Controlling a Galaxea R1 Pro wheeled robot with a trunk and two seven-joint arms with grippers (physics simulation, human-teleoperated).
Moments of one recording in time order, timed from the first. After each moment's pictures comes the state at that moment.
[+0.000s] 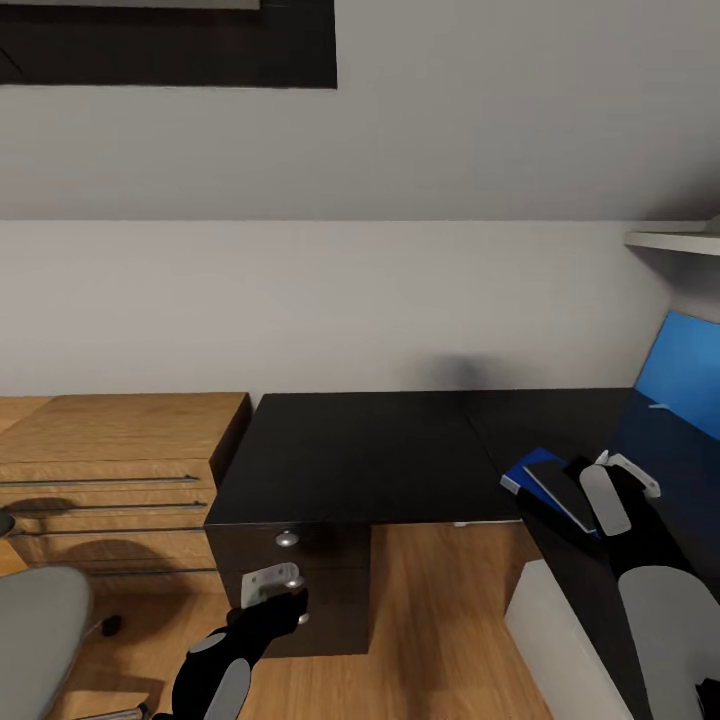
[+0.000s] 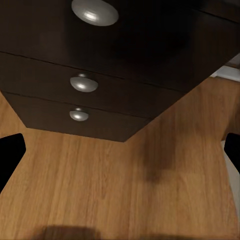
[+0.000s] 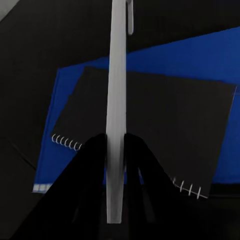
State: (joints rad) left arm -0.09 -0.06 -0.23 -1.48 0.46 0.59 0.40; right arm -0.77 -0.21 -0.22 -0.87 -0.69 0.38 -0.60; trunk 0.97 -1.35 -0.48
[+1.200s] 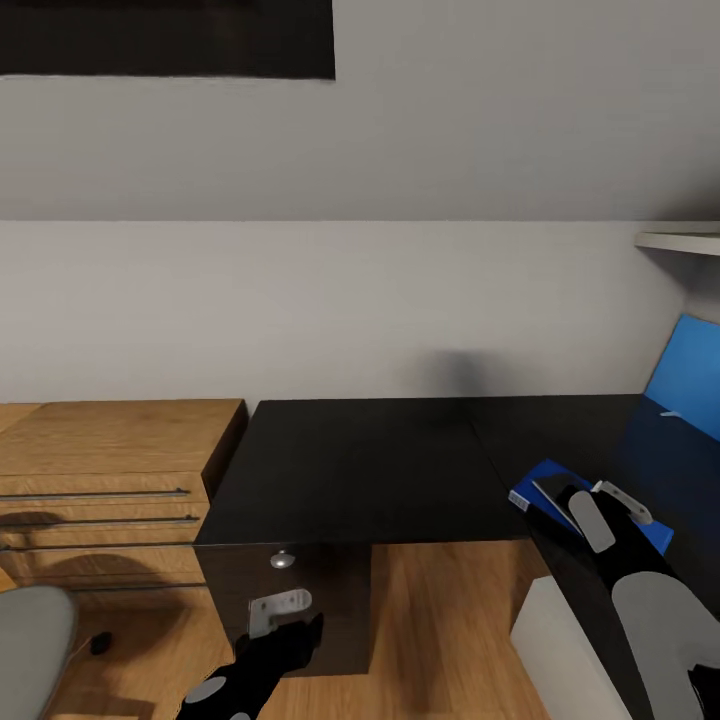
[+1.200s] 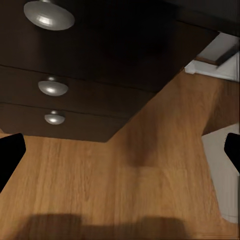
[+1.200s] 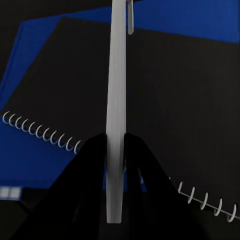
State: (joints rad) left arm 0.03 -0.06 -0.31 -1.61 0.46 0.58 0.40; right arm -0.78 -0.21 -0.21 -0.64 -0.60 0.31 -0.53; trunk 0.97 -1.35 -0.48
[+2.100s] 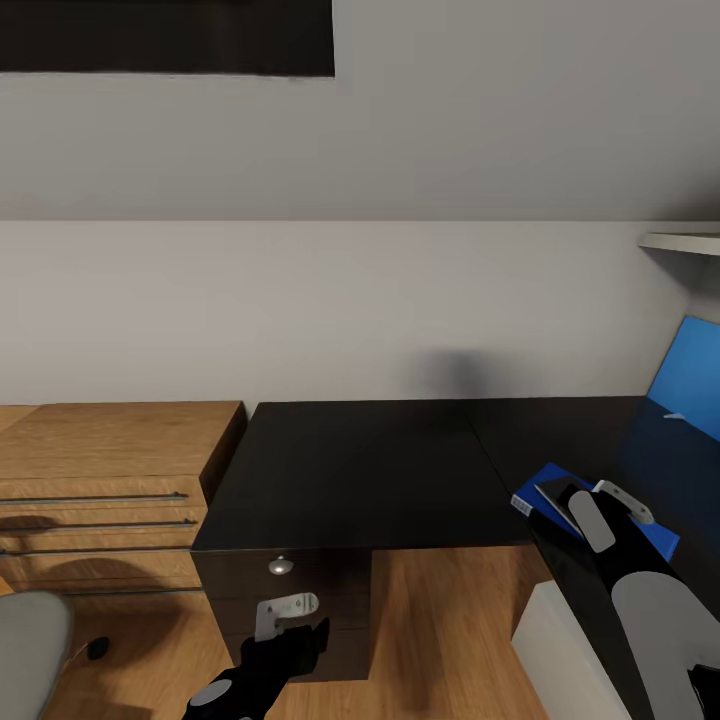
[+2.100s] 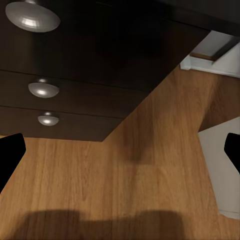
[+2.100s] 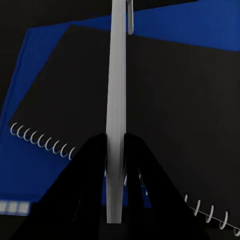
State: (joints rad) left arm 0.03 -0.06 -0.34 -1.62 0.46 0.59 0.40; right arm -0.78 -0.21 -0.21 -0.64 -0.60 0.30 -0.54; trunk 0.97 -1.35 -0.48
